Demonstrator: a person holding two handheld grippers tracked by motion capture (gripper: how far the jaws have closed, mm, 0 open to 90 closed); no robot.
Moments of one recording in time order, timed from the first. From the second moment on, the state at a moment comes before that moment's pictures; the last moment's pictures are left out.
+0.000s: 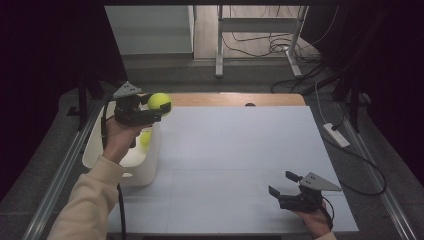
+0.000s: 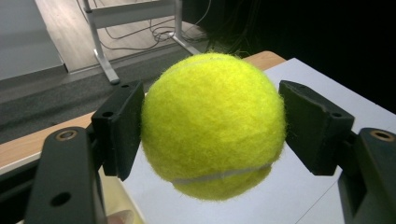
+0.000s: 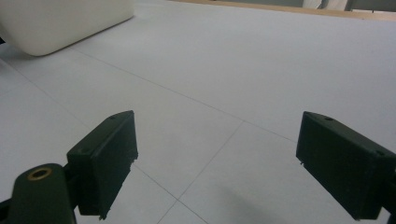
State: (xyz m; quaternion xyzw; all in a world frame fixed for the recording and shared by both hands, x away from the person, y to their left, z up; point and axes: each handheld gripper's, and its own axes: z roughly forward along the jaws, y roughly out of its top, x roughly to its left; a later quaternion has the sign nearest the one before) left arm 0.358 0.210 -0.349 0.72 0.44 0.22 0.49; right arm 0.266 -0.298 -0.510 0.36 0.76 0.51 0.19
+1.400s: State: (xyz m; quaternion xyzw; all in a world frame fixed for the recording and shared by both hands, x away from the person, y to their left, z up) left arm 0.353 0.268 -0.366 0.70 0.50 0.25 0.45; right arm 0.266 -0.297 -0.510 0.36 0.76 0.50 0.19
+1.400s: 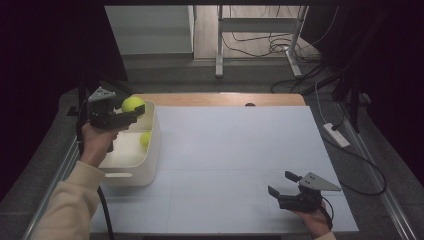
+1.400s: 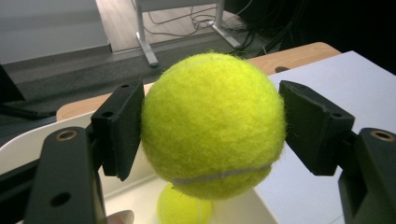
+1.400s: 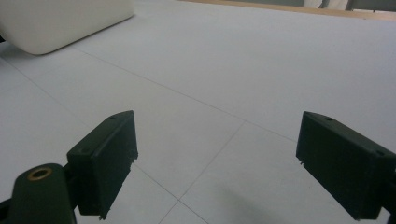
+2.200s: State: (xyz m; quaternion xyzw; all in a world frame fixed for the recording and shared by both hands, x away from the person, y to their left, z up) left arm 0.364 0.296 -0.383 0.69 0.56 0.26 0.39; right arm 0.266 -0.297 -0.511 0.36 0.76 0.50 0.19
